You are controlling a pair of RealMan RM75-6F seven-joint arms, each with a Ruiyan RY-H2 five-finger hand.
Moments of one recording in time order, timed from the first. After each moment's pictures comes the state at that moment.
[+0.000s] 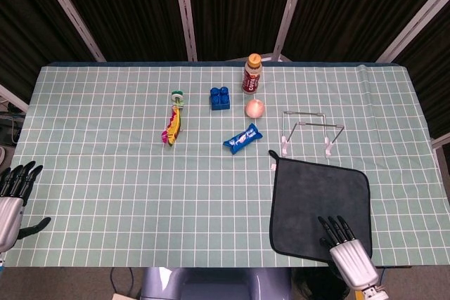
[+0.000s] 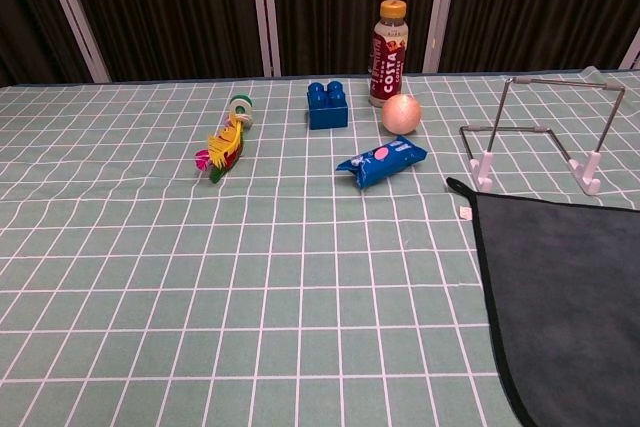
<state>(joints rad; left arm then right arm) -0.04 -1.05 0.00 -1.77 1.55 1.52 0.18 0.03 -1.43 -0.20 -1.36 -1.80 1.44 -0.34</state>
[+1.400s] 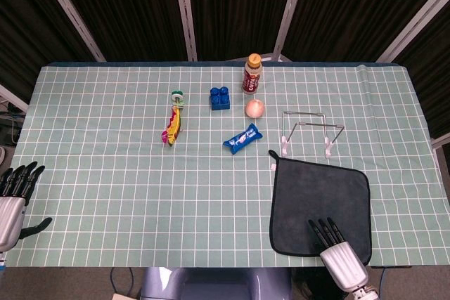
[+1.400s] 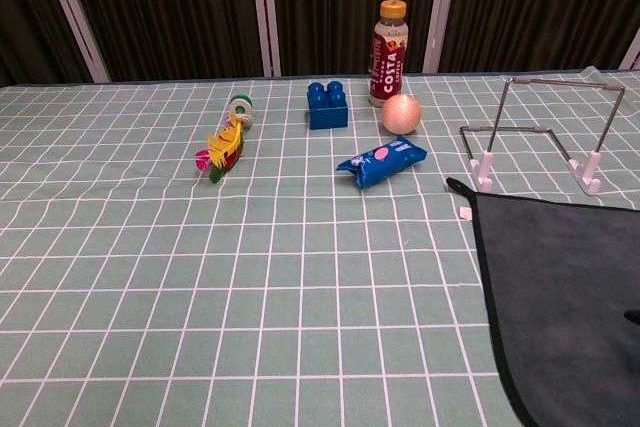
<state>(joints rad) -0.05 -1.05 0.00 -1.77 1.54 1.50 0.19 0.01 -1.54 -0.20 -1.19 -1.85 1.46 -0.41</state>
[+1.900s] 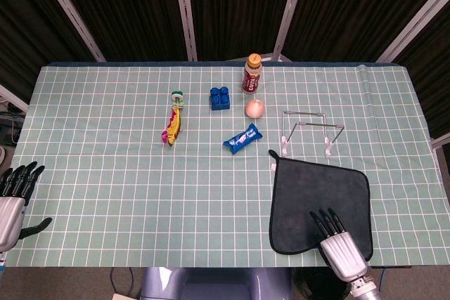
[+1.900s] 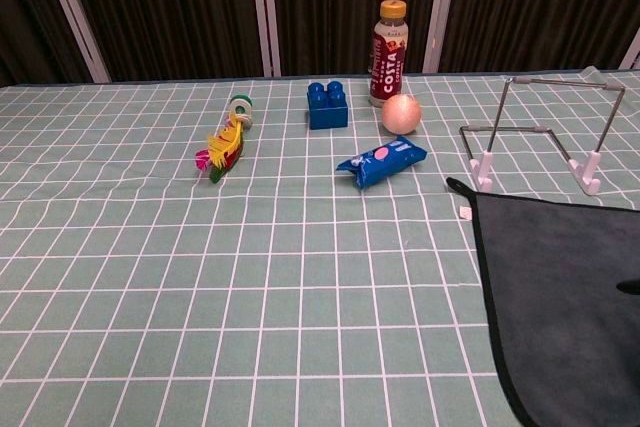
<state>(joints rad) -0.05 -1.05 0.00 -1.77 1.54 1.50 0.19 0.05 -1.51 -0.15 -1.31 -1.79 1.42 -0.31</state>
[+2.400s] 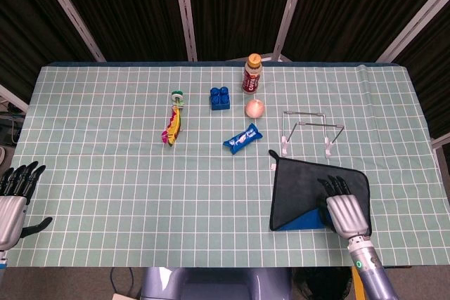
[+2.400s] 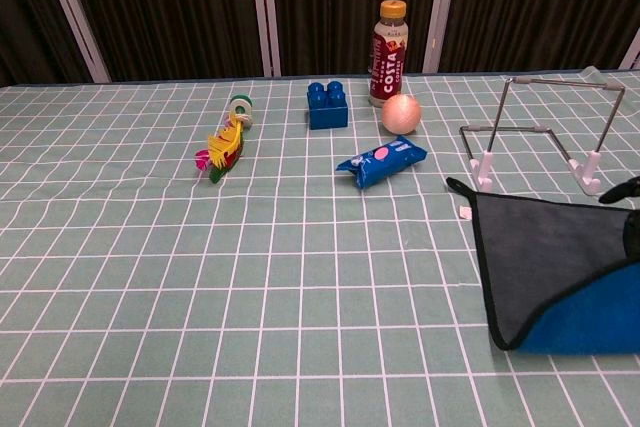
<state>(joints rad) -0.05 -1.06 0.00 -1.76 1.52 1.48 0.20 0.21 -1.43 0.09 -1.54 -1.43 1.18 -0.28</state>
